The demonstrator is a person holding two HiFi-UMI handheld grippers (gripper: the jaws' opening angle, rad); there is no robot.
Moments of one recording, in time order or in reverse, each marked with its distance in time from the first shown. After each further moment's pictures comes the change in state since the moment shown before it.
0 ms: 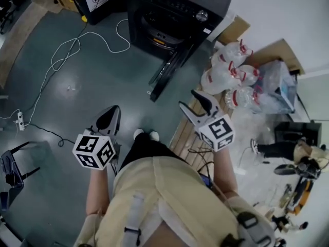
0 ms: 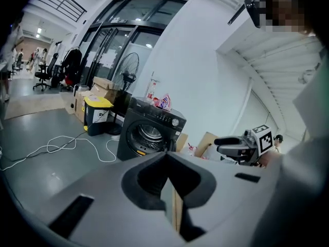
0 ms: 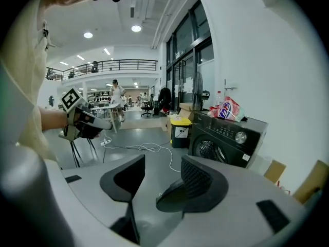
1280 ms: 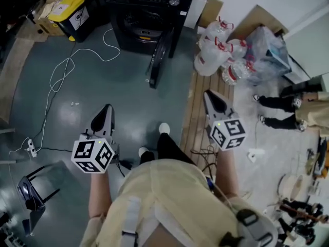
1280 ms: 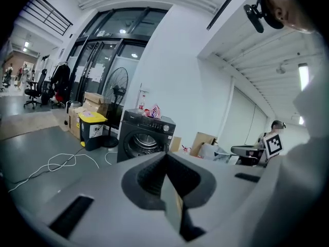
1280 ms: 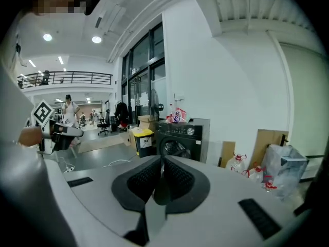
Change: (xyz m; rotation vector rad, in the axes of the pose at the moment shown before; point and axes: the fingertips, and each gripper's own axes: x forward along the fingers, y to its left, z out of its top) left arm -0.103 -0.022 -0.014 0.162 -0.082 -0.055; right arm -0.148 0.061 -0.053 0.301 -0.173 -0.502
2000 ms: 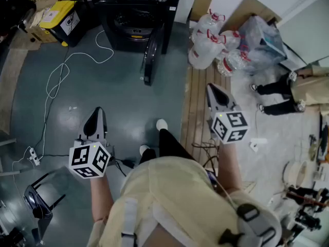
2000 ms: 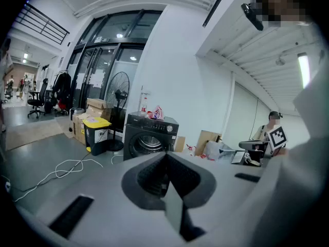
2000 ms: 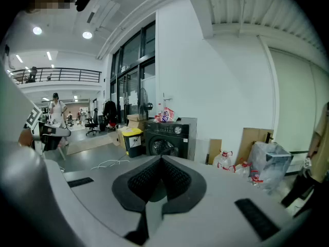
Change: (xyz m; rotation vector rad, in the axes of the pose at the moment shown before) left arm -0.014 0.011 0.005 0.050 0.003 0.050; right arm -0.023 -0.026 -0.001 0.047 0.025 -0.146
